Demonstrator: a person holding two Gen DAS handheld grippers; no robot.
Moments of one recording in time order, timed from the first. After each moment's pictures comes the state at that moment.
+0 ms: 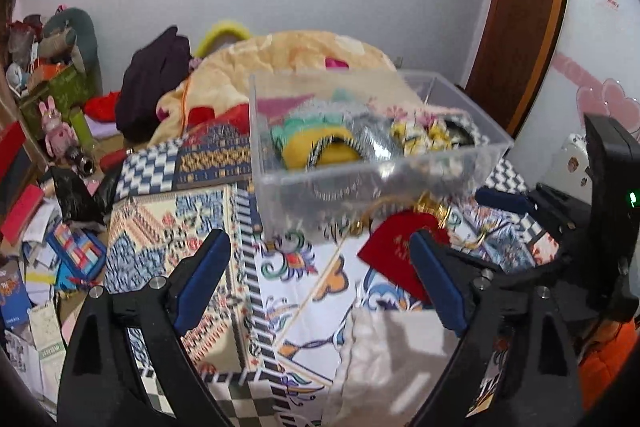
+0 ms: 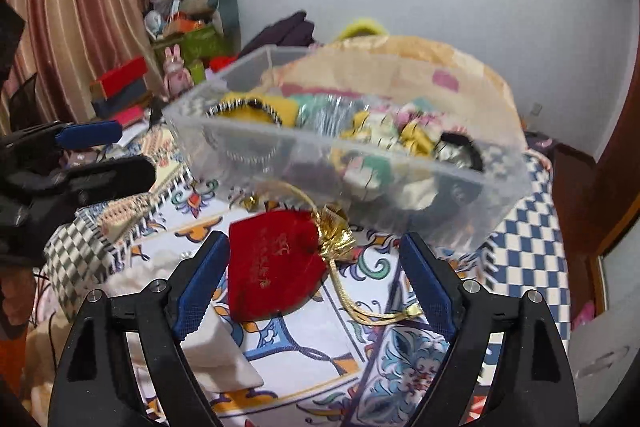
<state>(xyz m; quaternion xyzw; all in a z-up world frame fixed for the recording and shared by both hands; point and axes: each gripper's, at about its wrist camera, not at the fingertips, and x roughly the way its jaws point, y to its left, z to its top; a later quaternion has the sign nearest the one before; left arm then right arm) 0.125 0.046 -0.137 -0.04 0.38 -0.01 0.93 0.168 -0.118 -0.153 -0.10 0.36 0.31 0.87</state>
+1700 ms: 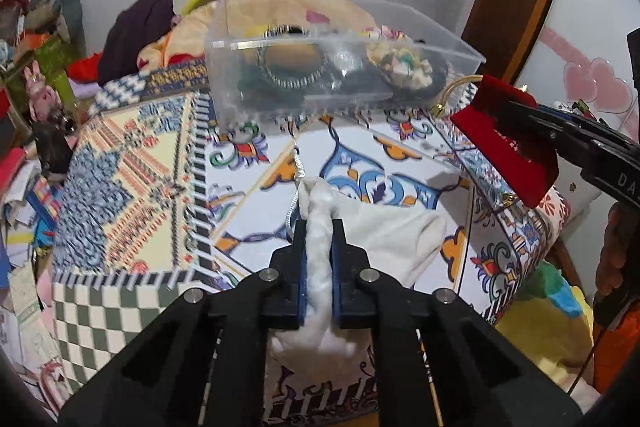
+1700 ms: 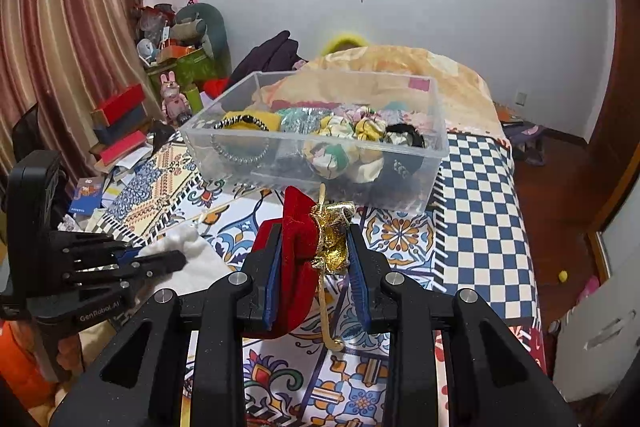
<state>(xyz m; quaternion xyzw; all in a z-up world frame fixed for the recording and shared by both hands) 0.079 0.012 -0.168 -0.05 0.42 -0.04 0.91 0.130 -0.169 -0.122 -0.05 0.33 0.30 0.89</state>
